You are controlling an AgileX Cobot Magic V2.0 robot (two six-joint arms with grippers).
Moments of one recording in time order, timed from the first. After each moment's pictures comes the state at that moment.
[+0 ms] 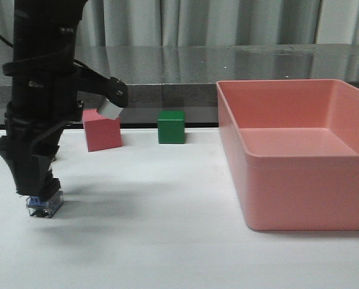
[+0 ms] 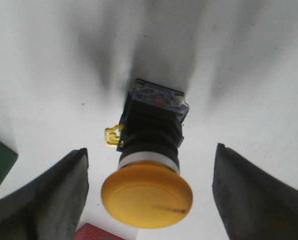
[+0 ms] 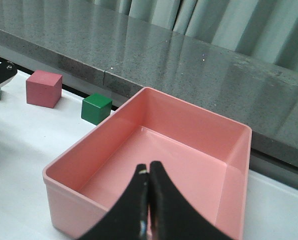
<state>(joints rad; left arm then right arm) -0.53 1.94 -1.43 0.30 1.21 0.75 0.25 0.28 -0.32 0.33 0.25 -0.56</state>
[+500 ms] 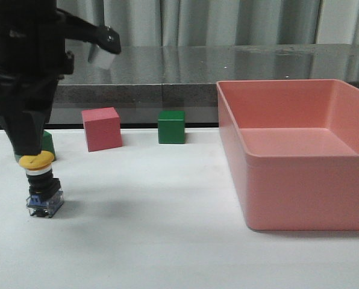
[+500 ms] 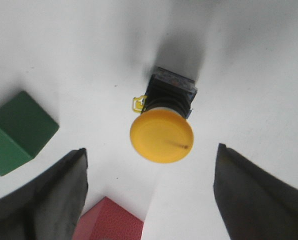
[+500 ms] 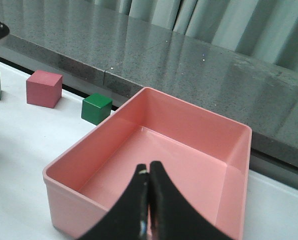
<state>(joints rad) -0.53 1.79 -1.43 0.29 1.21 0.73 0.25 0.28 -0.32 0.33 0.25 -0.56</state>
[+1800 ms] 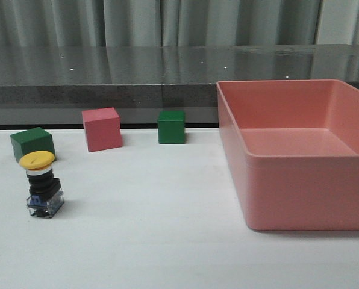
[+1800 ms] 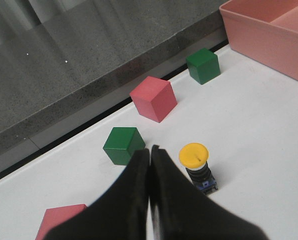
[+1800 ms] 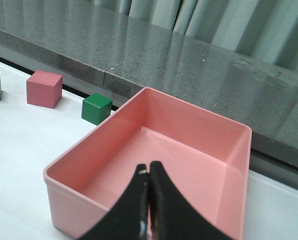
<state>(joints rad) -0.38 0.43 -0.41 0.19 0.36 0.18 0.25 0.28 -0.32 0.33 0.25 -0.56</state>
